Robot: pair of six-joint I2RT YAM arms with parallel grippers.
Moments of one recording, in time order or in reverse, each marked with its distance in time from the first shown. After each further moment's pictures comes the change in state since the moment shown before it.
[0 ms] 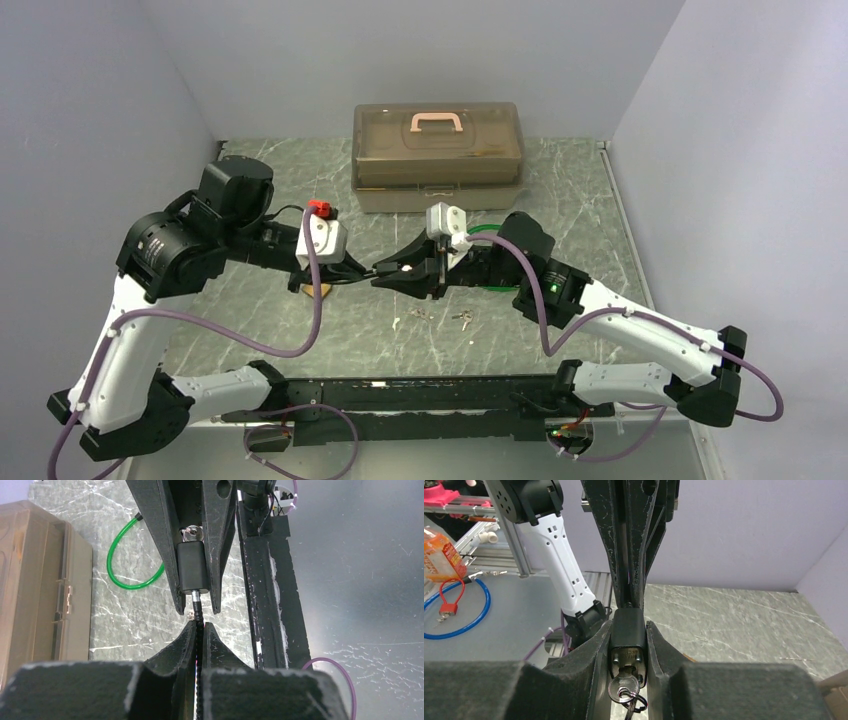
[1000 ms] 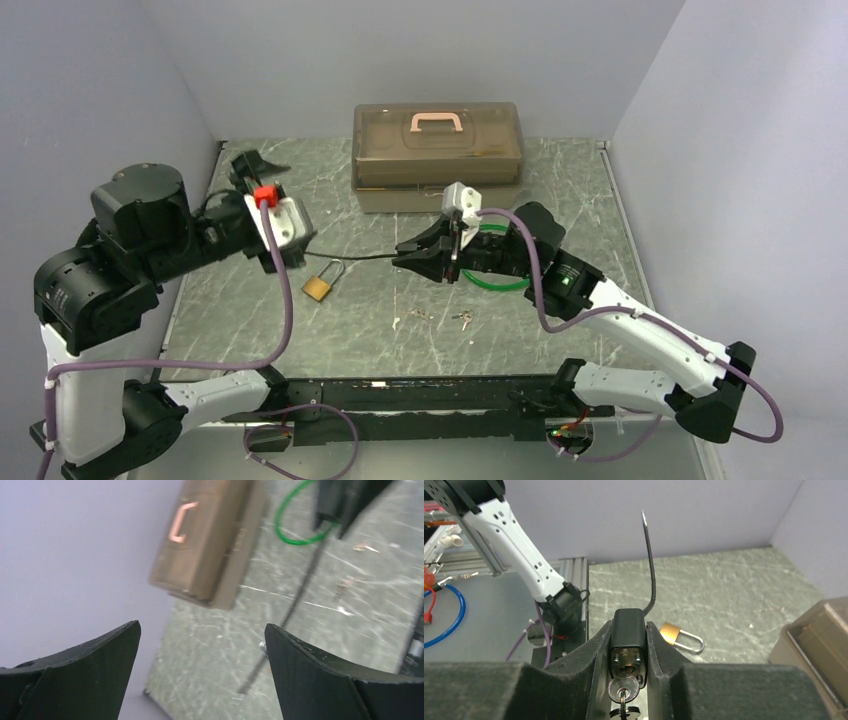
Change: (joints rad) left arm -0.004 -0.091 0.153 0.069 -0.580 0.081; right arm -0.149 -0.056 -0.041 -0.064 -0.004 0.058
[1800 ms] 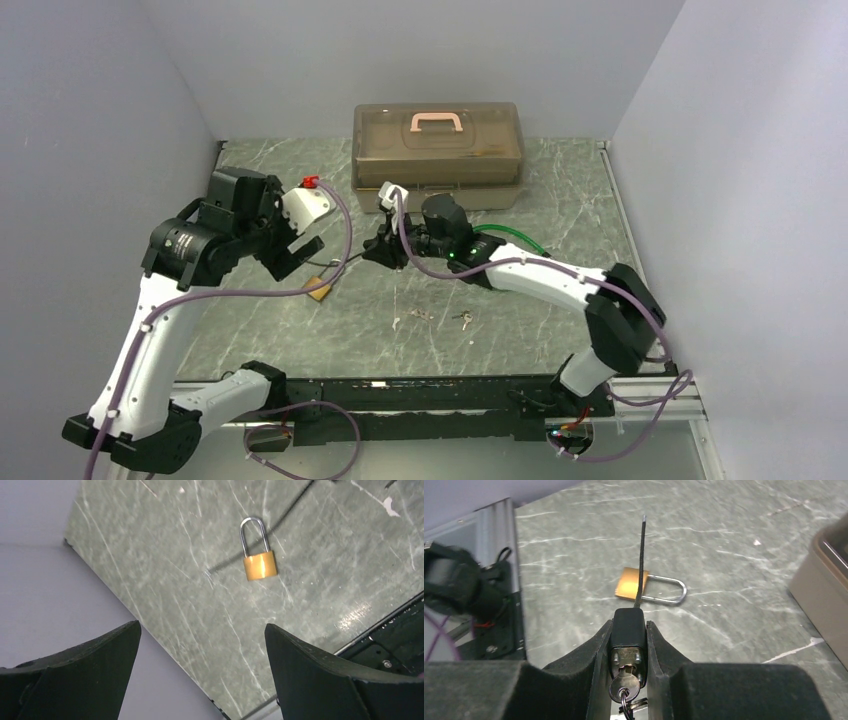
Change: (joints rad) left arm 0.267 0.005 -0.432 0.005 -0.246 -0.105; right arm -0.054 0.507 0.009 0.148 0.062 0.029
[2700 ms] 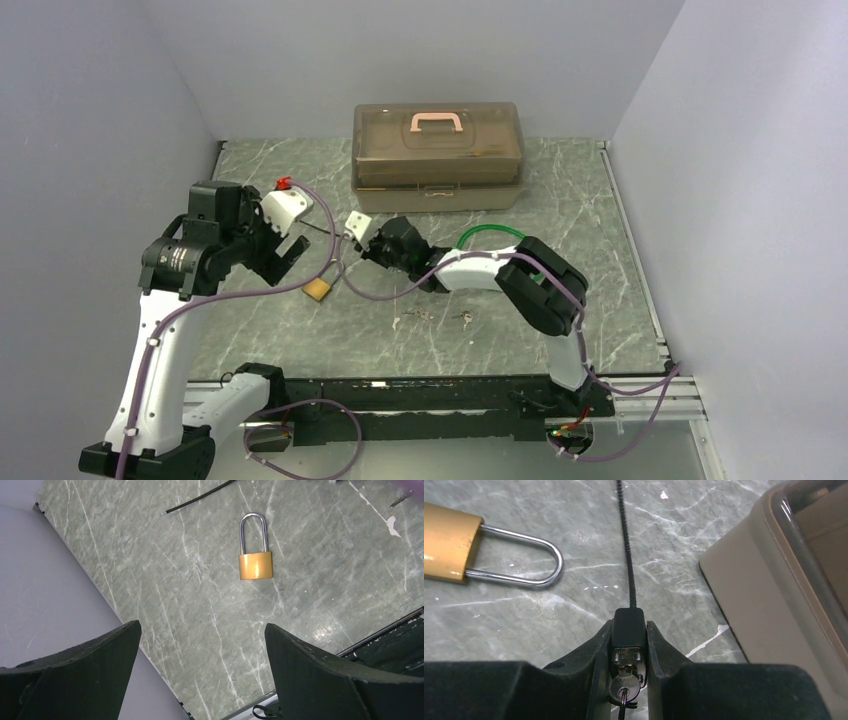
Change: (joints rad) left arm 0.237 -0.095 -0.202 0.094 0.146 -0.030; right arm 0.035 0.444 0.095 0.208 0.426 -0.397
